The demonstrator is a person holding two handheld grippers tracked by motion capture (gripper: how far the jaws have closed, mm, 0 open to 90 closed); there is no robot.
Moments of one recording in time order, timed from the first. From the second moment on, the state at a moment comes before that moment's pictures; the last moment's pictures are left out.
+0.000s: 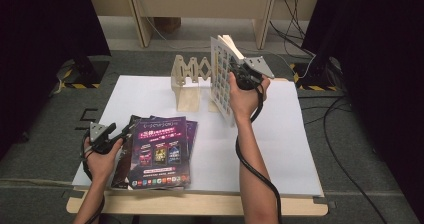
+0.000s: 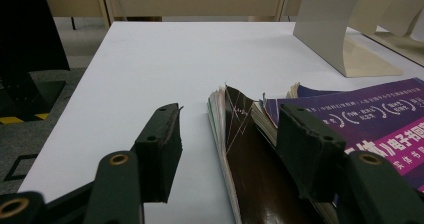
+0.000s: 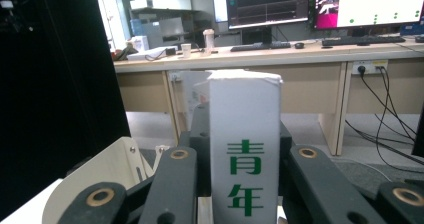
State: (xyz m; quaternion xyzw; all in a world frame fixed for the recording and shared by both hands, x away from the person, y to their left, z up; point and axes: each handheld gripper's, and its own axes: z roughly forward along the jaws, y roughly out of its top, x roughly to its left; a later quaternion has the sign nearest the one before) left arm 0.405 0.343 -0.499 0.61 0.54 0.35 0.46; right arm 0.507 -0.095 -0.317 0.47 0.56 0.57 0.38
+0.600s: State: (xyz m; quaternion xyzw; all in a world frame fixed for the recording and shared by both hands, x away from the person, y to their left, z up) left arm 0.405 0.343 -0.499 0.61 0.54 0.35 0.46; right arm 0.496 -0.094 -0.350 0.44 0.57 0.56 0.40
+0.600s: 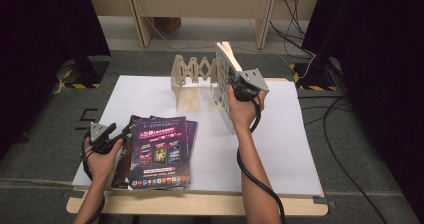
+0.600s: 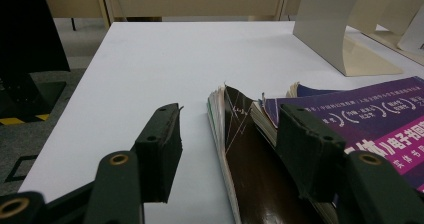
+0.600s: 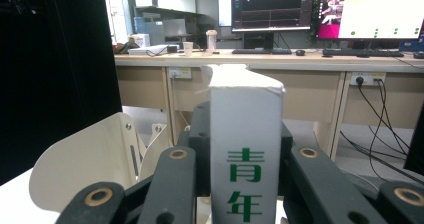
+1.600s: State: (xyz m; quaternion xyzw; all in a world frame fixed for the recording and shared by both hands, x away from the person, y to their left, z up) left arm 0.405 0.342 -0.499 0.61 0.54 0.35 0.46; right arm 0.473 -0.110 -0.355 0.44 0.59 0.54 0.40
